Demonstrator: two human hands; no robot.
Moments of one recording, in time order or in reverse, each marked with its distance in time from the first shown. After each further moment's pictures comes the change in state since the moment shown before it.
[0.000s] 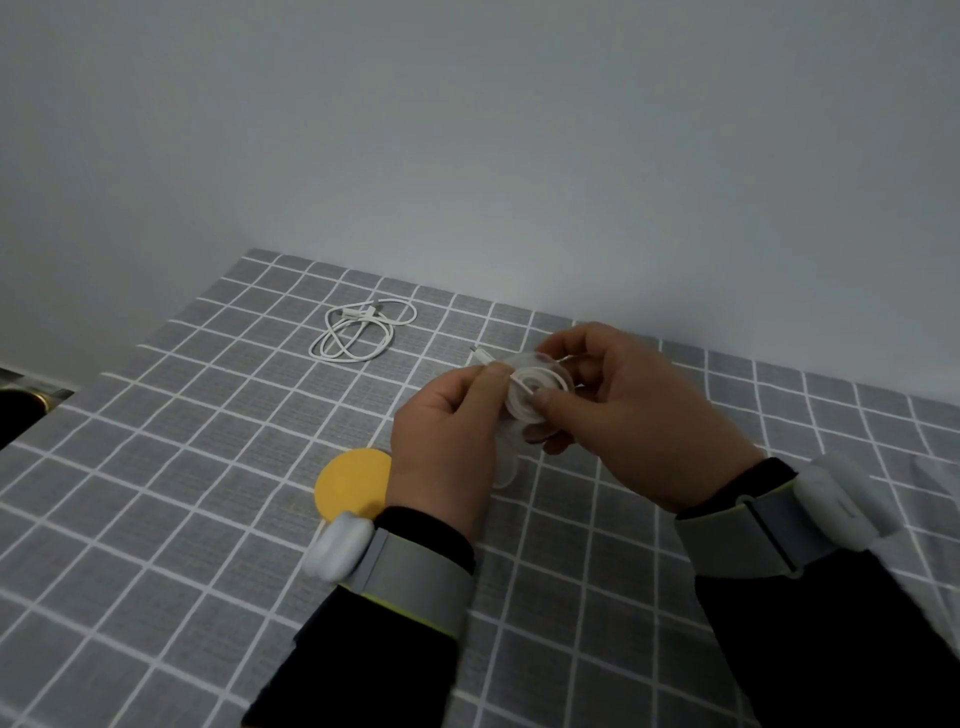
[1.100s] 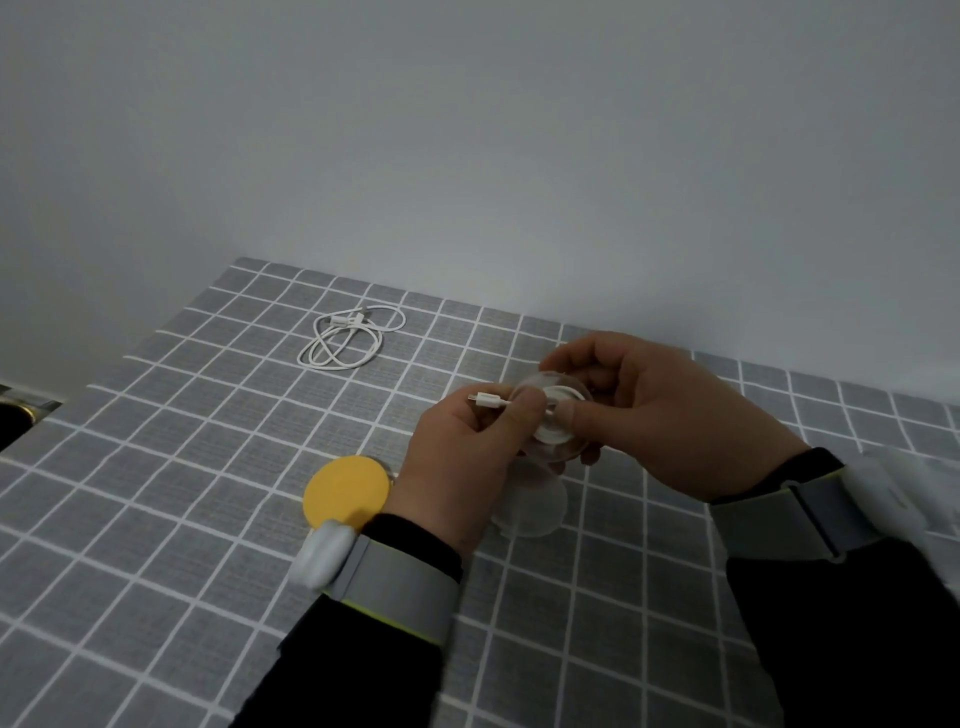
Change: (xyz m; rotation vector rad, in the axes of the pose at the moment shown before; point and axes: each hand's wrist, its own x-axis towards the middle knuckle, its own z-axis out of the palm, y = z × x) left_hand -0.006 -0.002 0.002 -0.028 -0.278 -0.049; right_hand -0.005 0.003 -0.032 -0.056 -0.133 -0.003
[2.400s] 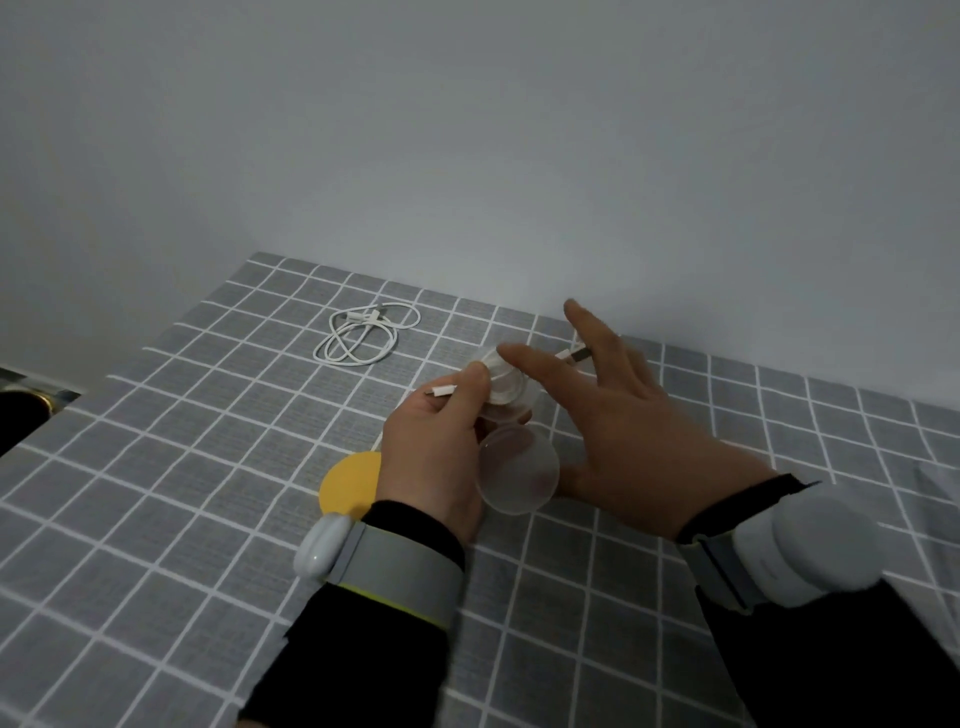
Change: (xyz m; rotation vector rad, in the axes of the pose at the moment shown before) left_hand 0.007 0.009 -0.008 -0.294 0.262 -0.147; right_hand 0.000 -0.009 0.031 -0.856 -0.049 -0.026
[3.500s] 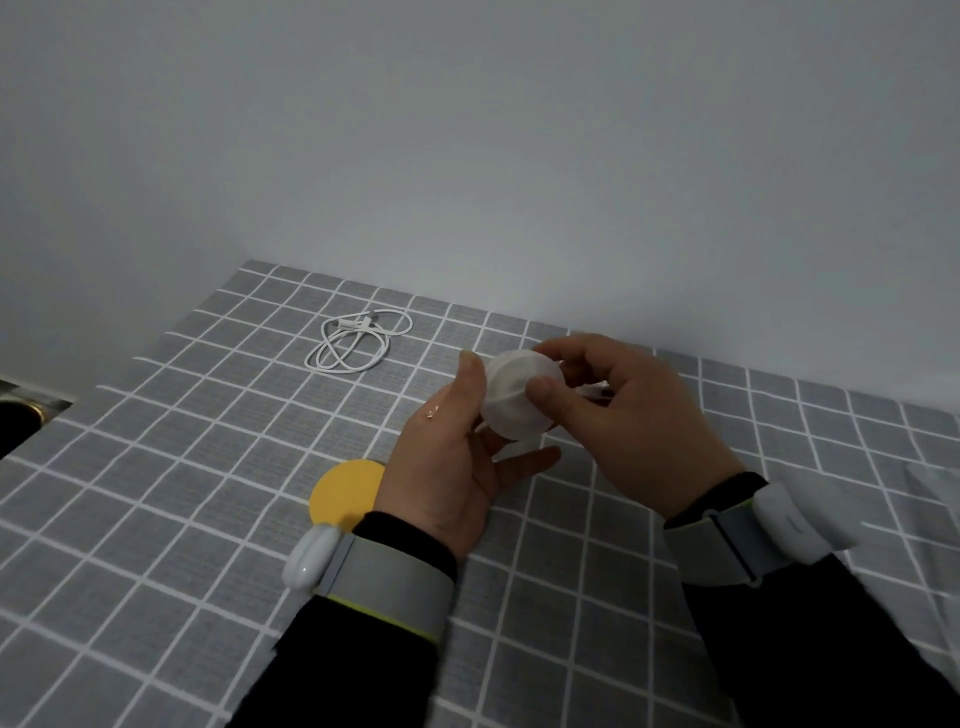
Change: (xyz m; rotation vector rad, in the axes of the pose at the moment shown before) left_hand -0.004 0.002 0.001 -0.050 -0.298 -0.128; right_hand 0.013 0.013 0.012 0.650 0.437 0.064
